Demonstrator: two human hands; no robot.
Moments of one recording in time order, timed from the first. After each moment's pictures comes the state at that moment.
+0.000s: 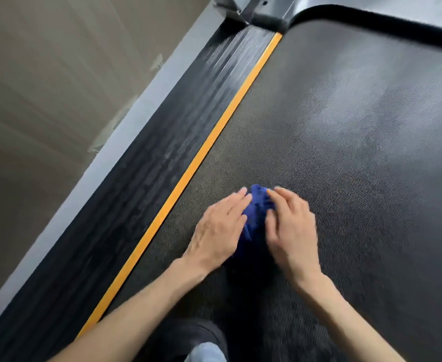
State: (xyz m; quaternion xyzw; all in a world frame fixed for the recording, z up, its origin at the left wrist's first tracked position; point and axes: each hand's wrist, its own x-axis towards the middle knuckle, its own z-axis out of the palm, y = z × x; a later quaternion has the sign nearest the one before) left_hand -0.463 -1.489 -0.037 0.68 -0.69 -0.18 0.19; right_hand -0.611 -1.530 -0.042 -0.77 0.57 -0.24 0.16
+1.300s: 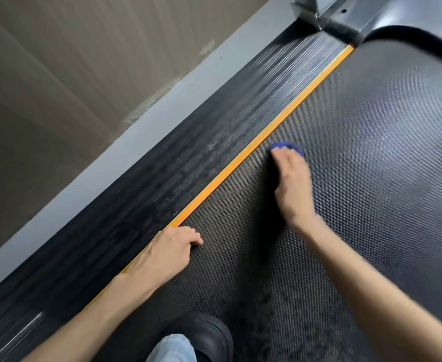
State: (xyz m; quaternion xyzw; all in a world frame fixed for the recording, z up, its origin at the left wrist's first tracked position) left_hand -0.379 -1.410 -0.002 0.80 -0.51 -0.32 0.06; right_hand -0.531 -1.624 -0.068 -0.85 0.46 -0.18 0.20
